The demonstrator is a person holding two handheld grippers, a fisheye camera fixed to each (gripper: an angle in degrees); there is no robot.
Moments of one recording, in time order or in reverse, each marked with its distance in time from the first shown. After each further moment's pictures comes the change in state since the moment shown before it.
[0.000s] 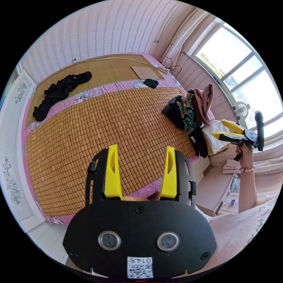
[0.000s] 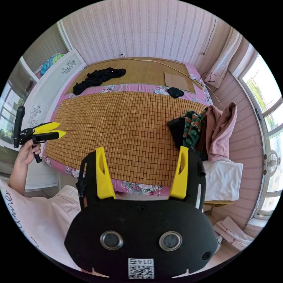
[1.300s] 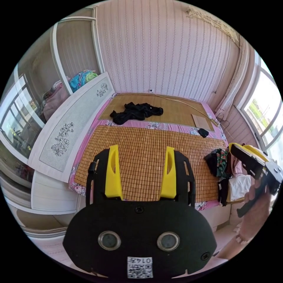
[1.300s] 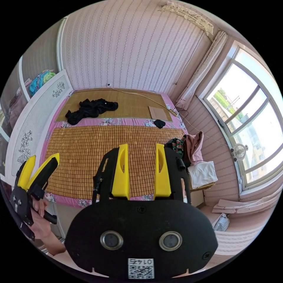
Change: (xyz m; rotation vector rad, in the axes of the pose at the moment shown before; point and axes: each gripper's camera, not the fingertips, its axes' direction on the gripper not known) left arm 0.130 0.173 -0.278 0.344 -0.454 -0.416; right arm -0.398 0.104 -0.261 0.230 0.304 0.149
